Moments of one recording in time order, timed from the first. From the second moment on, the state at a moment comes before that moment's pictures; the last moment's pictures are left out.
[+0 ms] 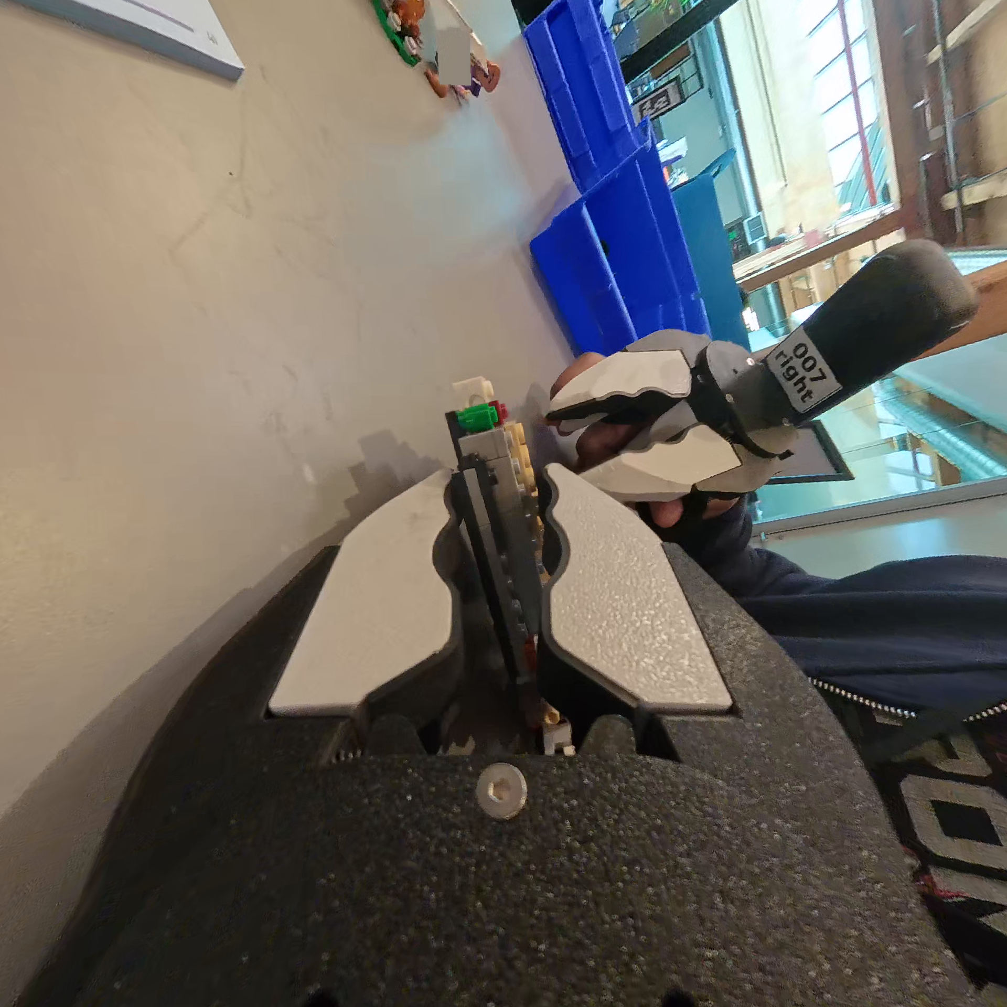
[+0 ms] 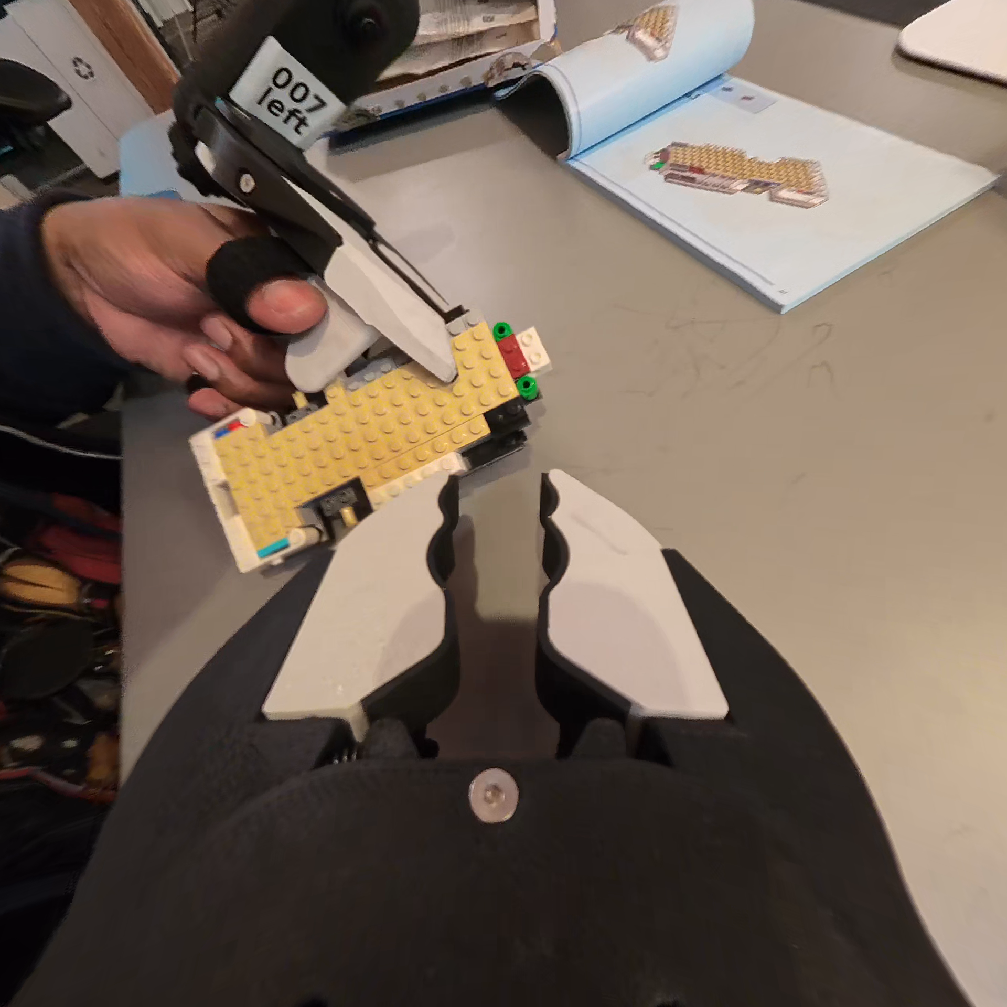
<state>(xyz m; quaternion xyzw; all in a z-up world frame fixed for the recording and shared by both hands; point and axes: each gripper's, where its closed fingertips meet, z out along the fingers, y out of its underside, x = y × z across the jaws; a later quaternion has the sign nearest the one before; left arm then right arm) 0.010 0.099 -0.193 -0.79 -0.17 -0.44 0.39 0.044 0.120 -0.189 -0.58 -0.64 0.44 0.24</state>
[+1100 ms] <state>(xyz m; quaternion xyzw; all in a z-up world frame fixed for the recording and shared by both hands) -0.080 0.120 -0.173 -0.83 -0.03 -0.19 0.53 0.071 0.104 -0.184 -0.57 -0.64 0.47 0.22</state>
